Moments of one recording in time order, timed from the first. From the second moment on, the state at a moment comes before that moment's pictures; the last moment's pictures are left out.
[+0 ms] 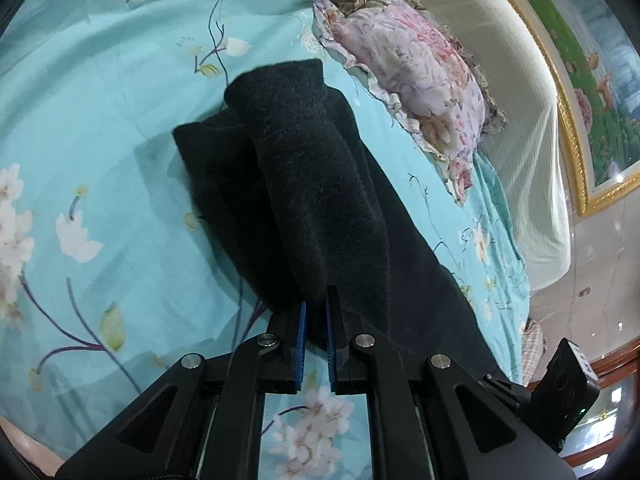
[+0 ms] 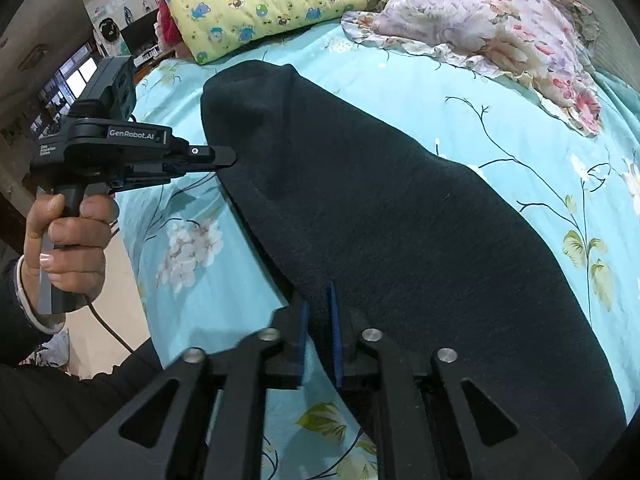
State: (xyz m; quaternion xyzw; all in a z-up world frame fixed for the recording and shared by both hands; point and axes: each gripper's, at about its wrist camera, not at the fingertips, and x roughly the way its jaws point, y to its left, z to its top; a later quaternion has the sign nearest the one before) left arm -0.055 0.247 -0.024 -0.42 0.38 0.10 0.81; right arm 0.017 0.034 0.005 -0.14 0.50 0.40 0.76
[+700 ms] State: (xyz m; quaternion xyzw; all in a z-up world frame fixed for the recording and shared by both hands) left arm -0.083 0.271 -0.002 -0.41 0.38 0.14 0.82; right arm 0.025 0.023 0.035 -0.05 0.48 0.40 0.78
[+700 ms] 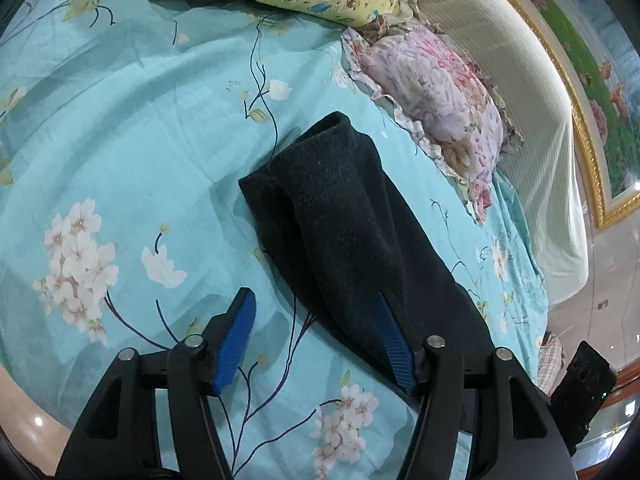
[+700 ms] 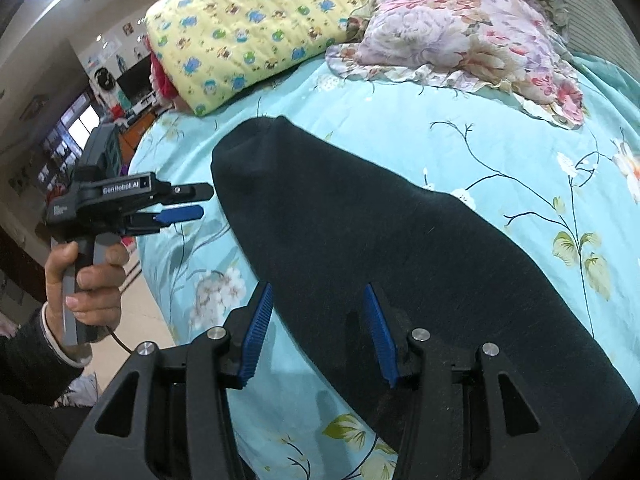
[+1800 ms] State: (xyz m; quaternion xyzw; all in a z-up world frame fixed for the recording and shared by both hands) left arm -0.014 0.310 -0.022 -0.36 0.42 0.15 0.82; right arm 0.151 0.040 -0.023 -0.04 0.57 0.35 0.74
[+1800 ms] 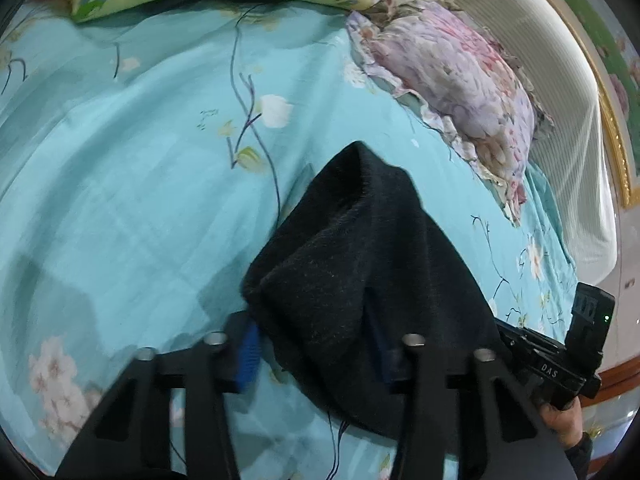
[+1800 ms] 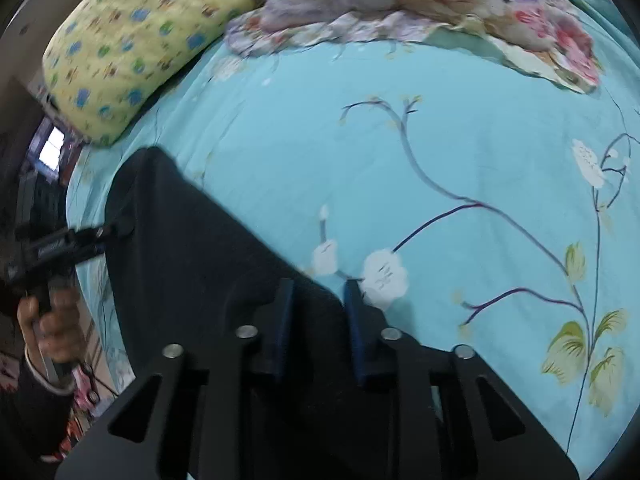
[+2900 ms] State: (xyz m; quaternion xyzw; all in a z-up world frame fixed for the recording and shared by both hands) left arm -0.055 0.281 0.051 -0.24 0.34 0.14 0.90; right arm 0.103 -0.027 0.048 0.02 0.46 0.24 0.86
